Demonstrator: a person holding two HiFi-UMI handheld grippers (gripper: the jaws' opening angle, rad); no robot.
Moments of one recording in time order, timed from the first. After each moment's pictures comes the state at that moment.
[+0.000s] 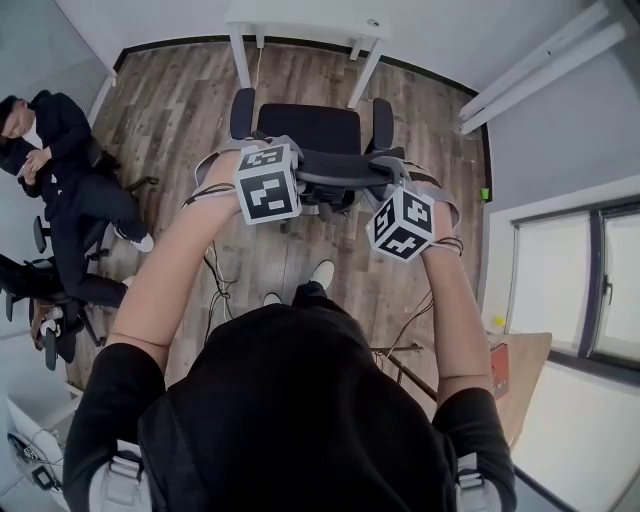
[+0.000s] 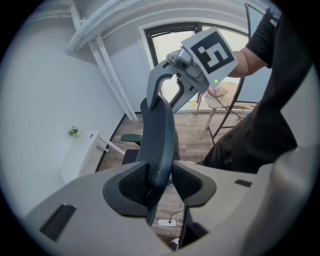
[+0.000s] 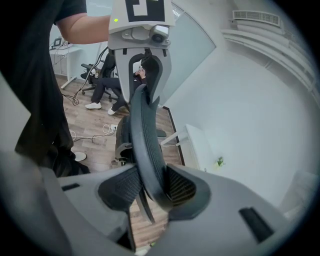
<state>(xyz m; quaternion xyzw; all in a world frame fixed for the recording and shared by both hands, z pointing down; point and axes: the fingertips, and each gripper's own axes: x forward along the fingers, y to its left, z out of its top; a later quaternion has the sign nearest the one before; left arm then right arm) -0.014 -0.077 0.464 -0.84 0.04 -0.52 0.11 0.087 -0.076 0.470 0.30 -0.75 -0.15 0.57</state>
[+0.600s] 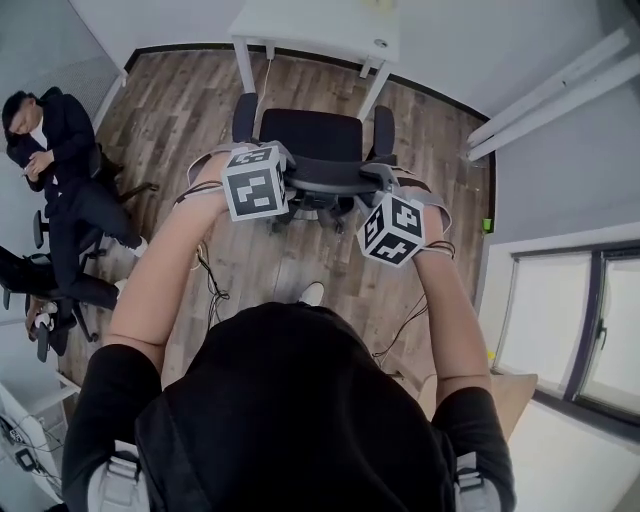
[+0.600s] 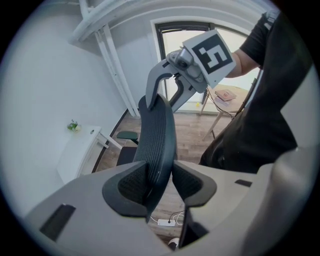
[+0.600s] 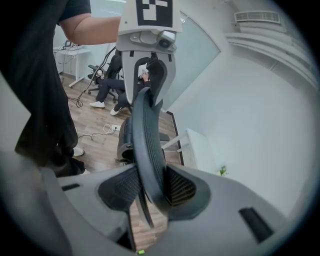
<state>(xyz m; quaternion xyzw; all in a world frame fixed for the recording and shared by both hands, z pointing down) 0.028 -0.159 0.468 -0.84 0.06 -0.54 0.08 0.128 -0.163 0.472 0.25 -0.78 -0.18 0.55</state>
